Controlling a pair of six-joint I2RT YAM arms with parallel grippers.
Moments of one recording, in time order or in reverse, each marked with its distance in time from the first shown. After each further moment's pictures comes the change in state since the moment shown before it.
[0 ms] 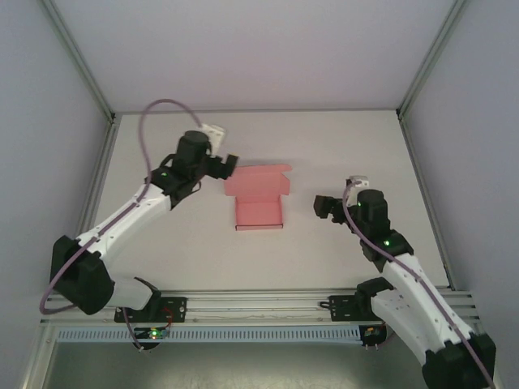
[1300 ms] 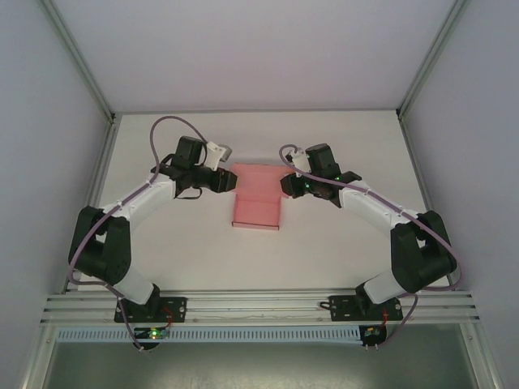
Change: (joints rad) left arm 0.132 0.232 -0.013 -0.030 0.772 -0.017; right arm 0.153 0.722 0.465 -0.003 -0.248 -0.230
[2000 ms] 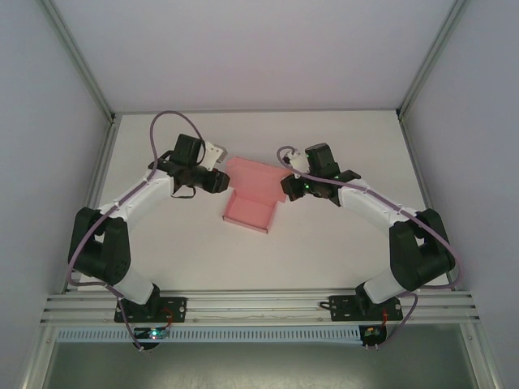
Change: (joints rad) left arm 0.014 -0.013 0.057 -0.172 -0.232 0.145; right arm -0.003 0.018 0.013 -0.021 -0.070 -0.084
